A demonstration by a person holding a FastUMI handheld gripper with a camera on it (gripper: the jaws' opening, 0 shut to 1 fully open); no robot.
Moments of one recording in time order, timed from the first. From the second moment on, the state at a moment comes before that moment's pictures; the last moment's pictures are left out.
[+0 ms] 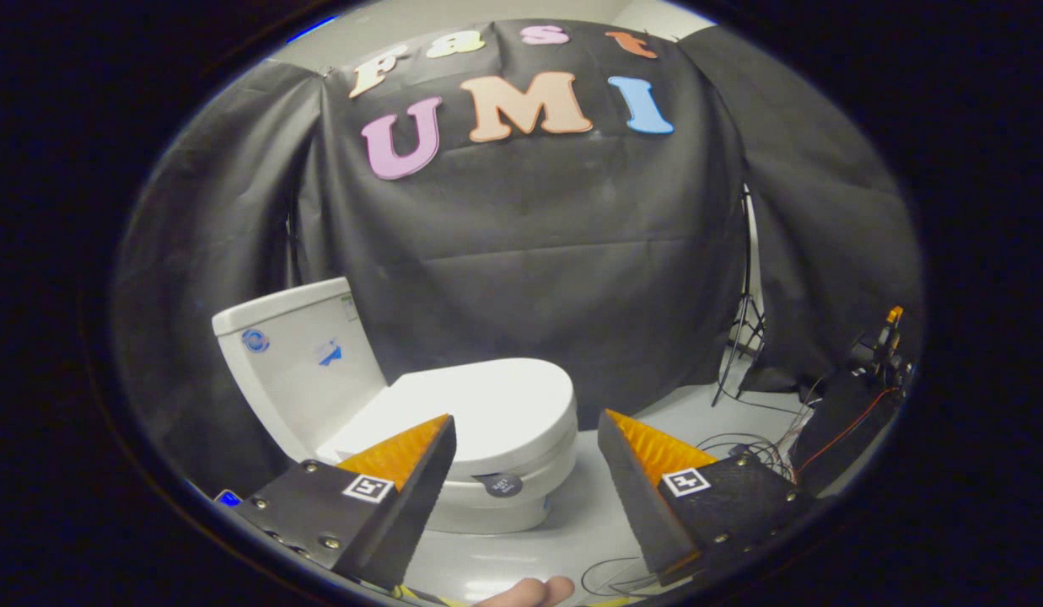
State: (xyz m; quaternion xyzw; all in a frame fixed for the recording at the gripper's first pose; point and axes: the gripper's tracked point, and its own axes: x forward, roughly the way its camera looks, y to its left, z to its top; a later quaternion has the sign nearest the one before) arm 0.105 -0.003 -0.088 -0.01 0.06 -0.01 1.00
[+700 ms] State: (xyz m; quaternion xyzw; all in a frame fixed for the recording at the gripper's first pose) arm 0.166 0.033 -0.186 0.23 0.07 0.03 0.97
